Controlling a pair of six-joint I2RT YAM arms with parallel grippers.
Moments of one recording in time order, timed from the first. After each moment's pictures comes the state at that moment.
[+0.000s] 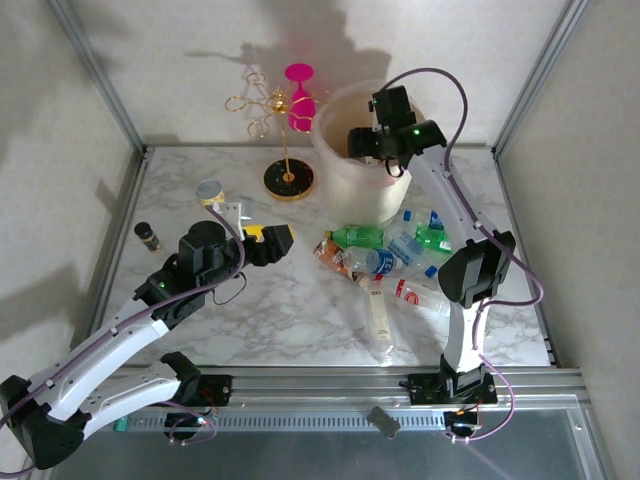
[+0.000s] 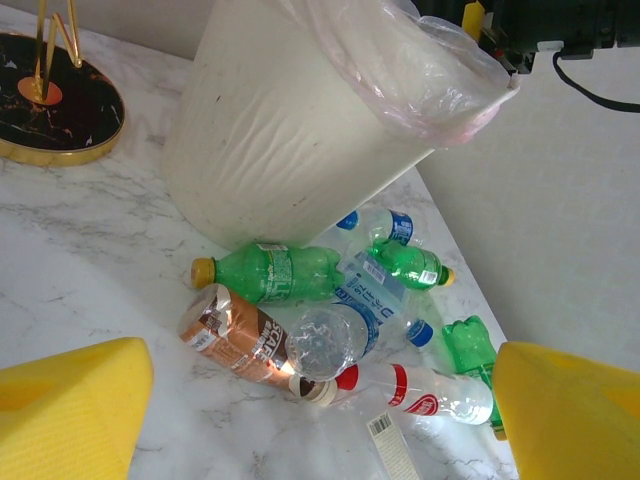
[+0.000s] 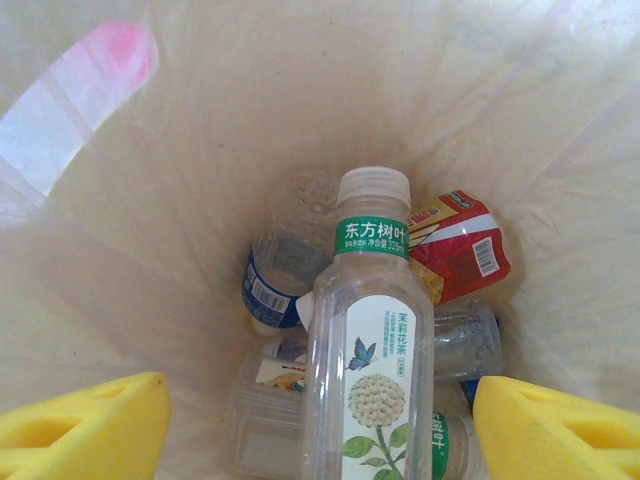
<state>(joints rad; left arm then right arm) -0.65 0.89 0.84 -0.24 -0.01 -0.65 0.42 1.98 2.17 -0.94 0.10 0.23</state>
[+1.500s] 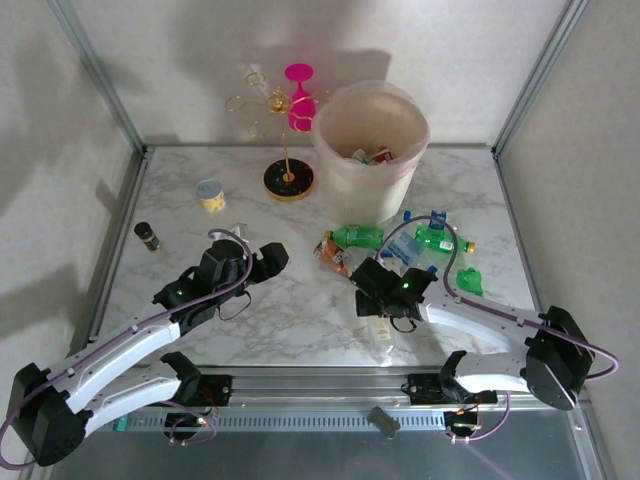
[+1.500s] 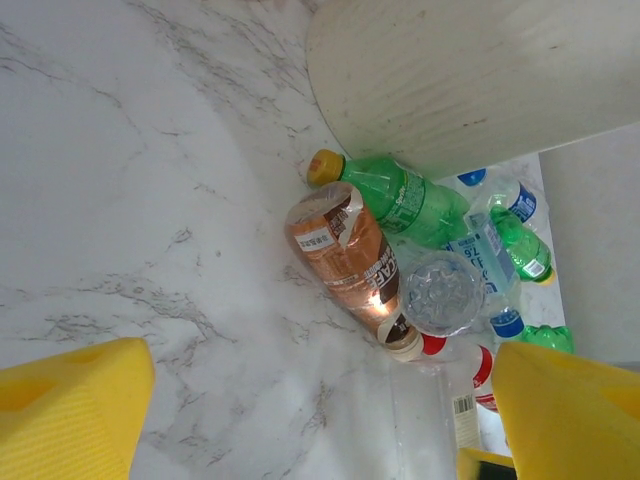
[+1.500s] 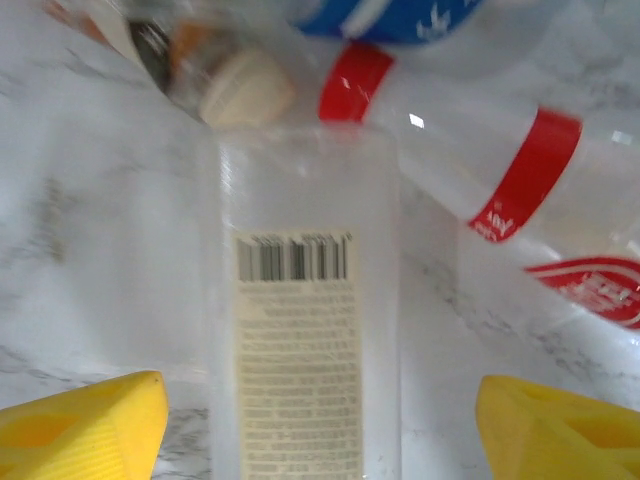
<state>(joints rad) -0.65 0.92 0.64 -0.26 -0.10 -0.94 0.95 1.24 0.78 -0.84 0.28 0.80</state>
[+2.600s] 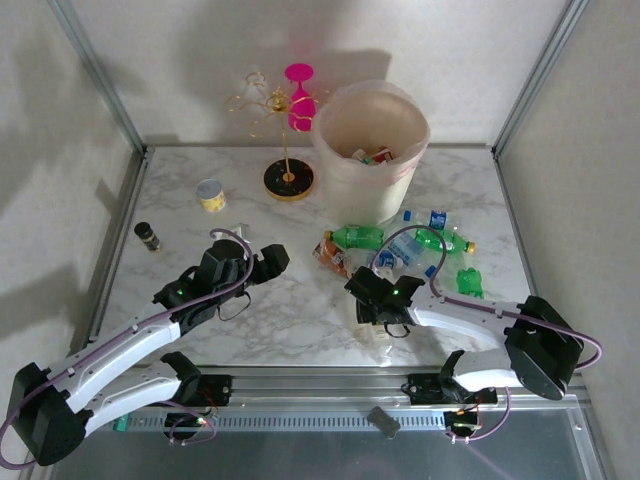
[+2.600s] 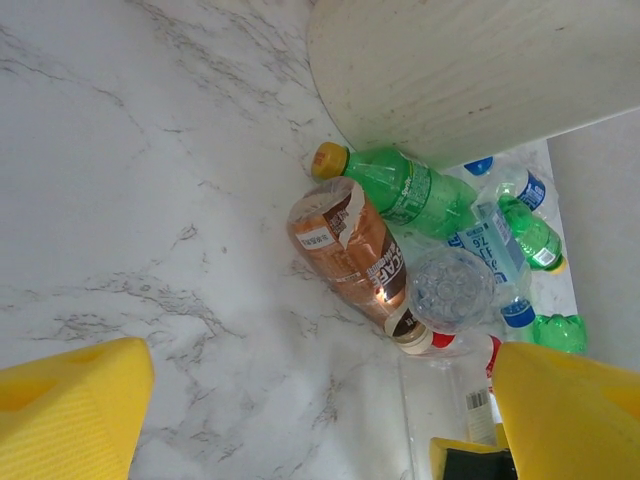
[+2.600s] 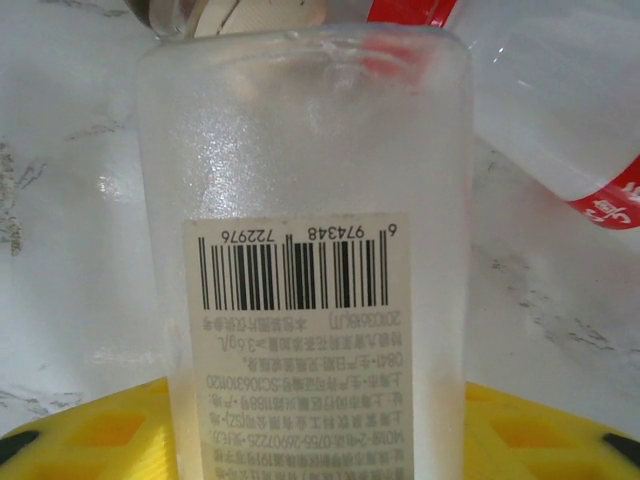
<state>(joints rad) -0.65 0.92 0.64 -0.28 -0.09 -0.90 0.97 1.30 0.70 -0.70 0.25 0.83</state>
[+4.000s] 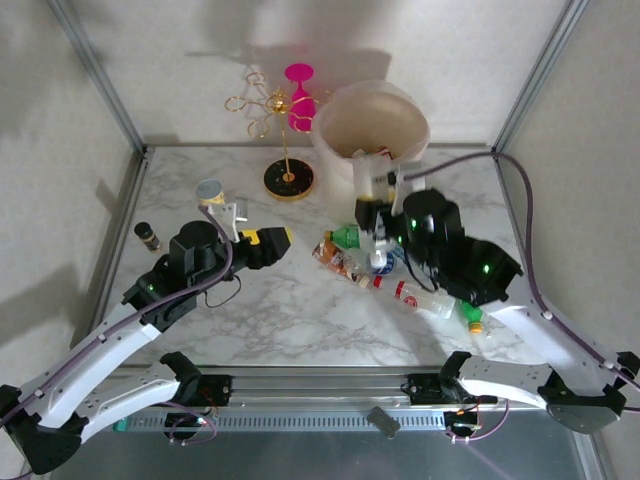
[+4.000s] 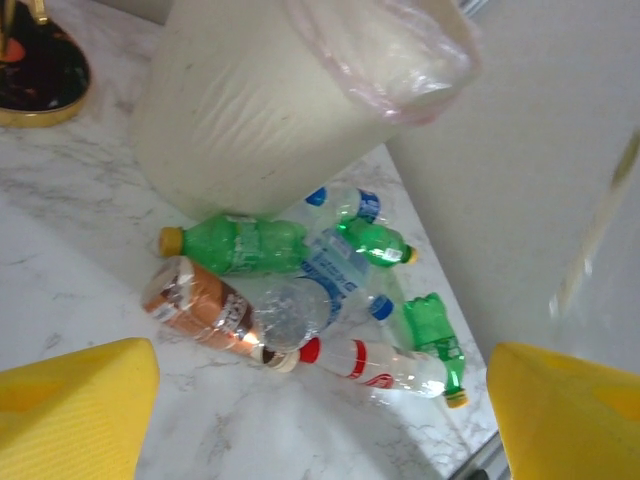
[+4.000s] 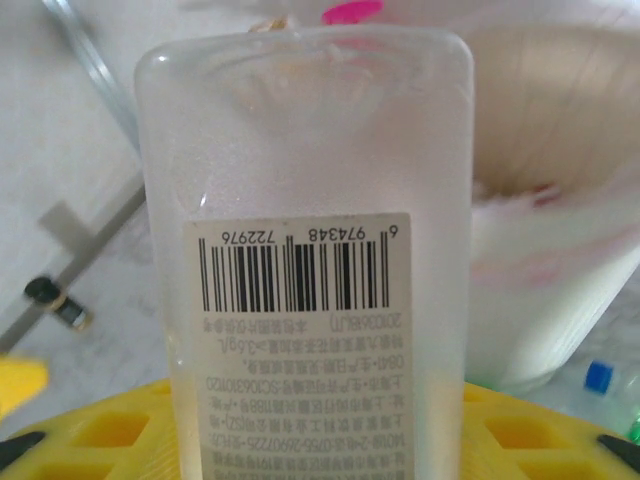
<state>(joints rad) -0.65 0.86 0.90 -0.33 0.08 -0.72 0.88 1.09 1.39 -0.64 0.41 0.34</state>
